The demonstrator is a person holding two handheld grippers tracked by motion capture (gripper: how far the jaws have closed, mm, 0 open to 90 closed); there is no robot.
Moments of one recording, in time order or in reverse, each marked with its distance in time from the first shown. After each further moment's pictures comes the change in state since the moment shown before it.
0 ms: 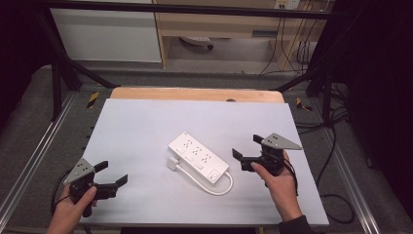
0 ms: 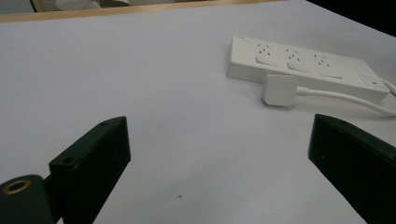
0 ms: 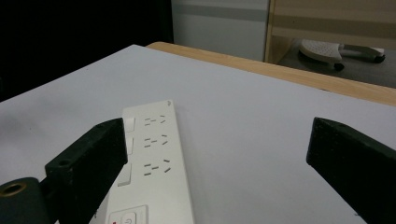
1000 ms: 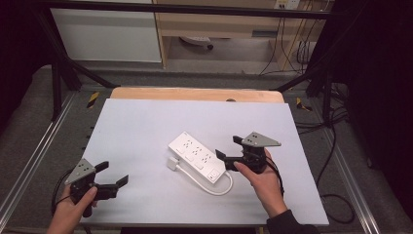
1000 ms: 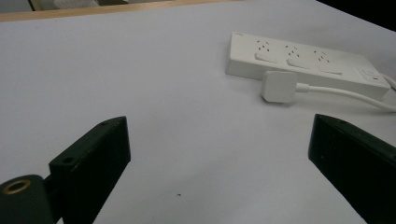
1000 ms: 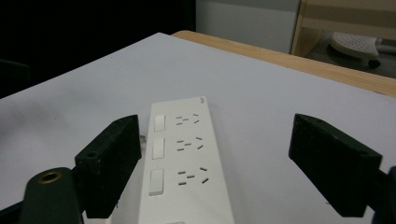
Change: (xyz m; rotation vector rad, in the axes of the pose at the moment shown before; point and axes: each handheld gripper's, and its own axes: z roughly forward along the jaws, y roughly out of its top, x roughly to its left) left arm -0.001 0.000 0.001 0.011 -0.008 0.008; right arm 0.028 0.003 0.033 0.047 0.084 -0.035
